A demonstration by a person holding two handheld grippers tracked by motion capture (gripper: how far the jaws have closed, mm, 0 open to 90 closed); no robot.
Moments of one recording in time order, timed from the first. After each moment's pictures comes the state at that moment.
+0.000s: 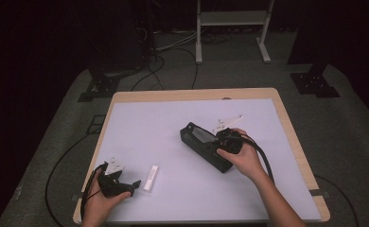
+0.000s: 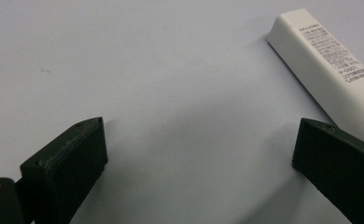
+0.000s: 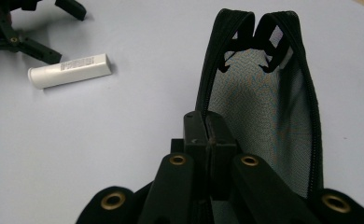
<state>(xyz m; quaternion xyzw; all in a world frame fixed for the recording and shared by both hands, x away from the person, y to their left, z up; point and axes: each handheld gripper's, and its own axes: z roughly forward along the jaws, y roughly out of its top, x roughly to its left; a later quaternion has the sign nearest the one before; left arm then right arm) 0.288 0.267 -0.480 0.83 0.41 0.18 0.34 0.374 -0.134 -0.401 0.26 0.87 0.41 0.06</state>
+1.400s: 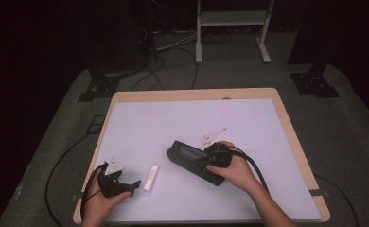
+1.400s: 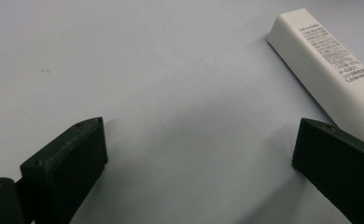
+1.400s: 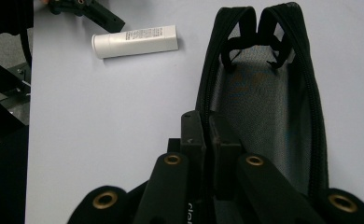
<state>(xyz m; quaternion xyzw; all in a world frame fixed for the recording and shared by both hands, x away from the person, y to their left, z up) 0.288 0.267 -0.480 0.83 0.41 0.18 0.34 0.345 -0.100 -0.417 0.20 0.90 0.39 0.00</state>
